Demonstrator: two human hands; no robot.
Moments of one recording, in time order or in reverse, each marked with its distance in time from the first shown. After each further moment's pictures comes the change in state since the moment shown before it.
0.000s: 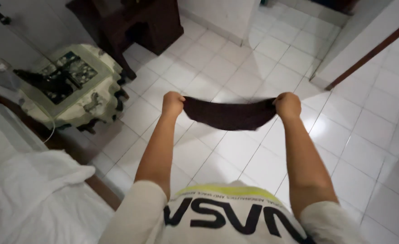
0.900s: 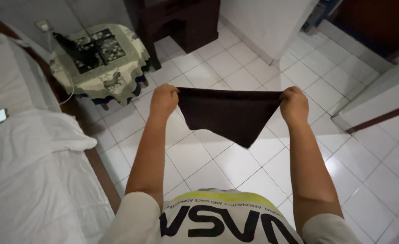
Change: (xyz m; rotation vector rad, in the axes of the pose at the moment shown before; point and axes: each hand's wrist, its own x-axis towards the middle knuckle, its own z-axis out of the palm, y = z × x) left_hand -0.088 0.067 -0.129 0.035 0.287 0.046; right_hand 0.026 -0.097 -0.061 0.048 0.214 -0.502
